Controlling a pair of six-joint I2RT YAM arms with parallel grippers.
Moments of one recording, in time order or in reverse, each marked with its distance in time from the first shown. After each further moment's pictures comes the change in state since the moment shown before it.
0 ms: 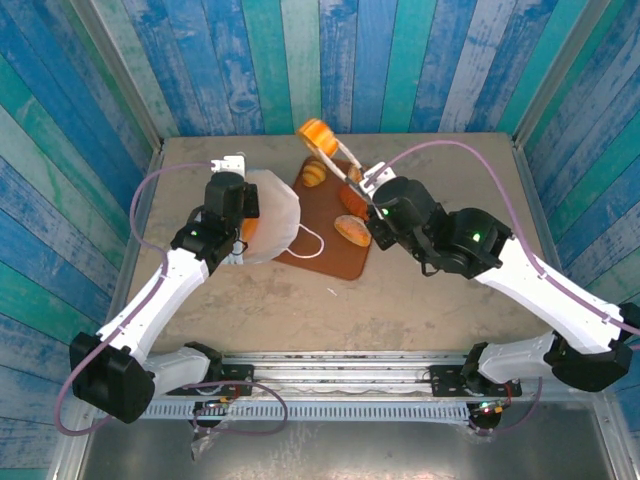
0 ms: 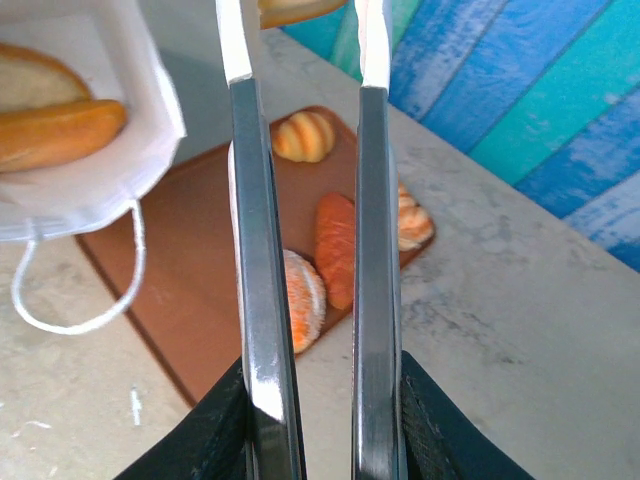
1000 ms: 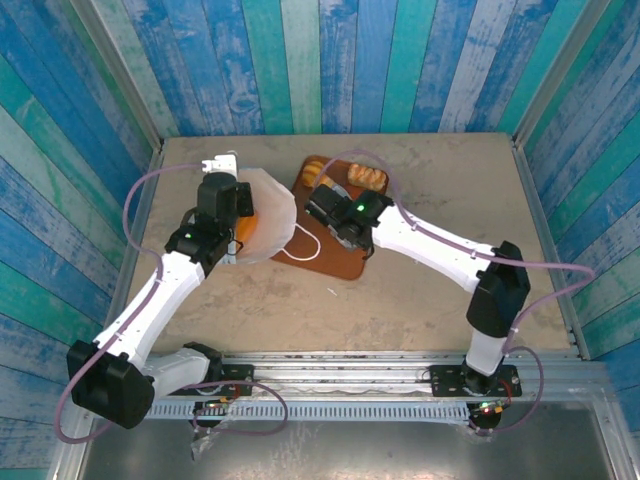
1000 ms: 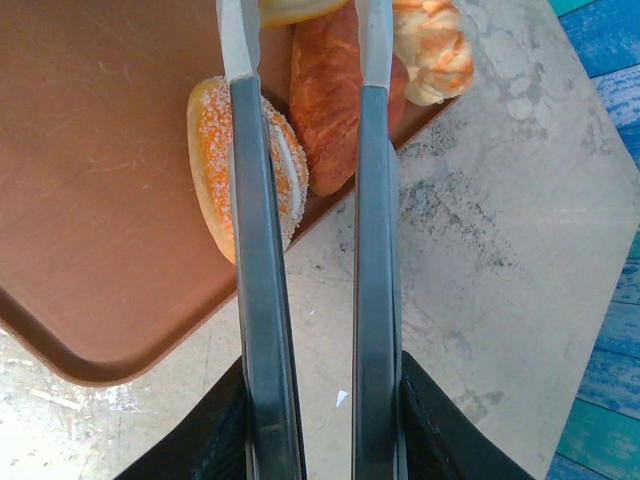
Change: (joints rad) left arm 0.033 -0.031 -0.011 0.012 0.009 -0.018; right arm -0.074 0.523 0.089 -0.125 0.070 0.020
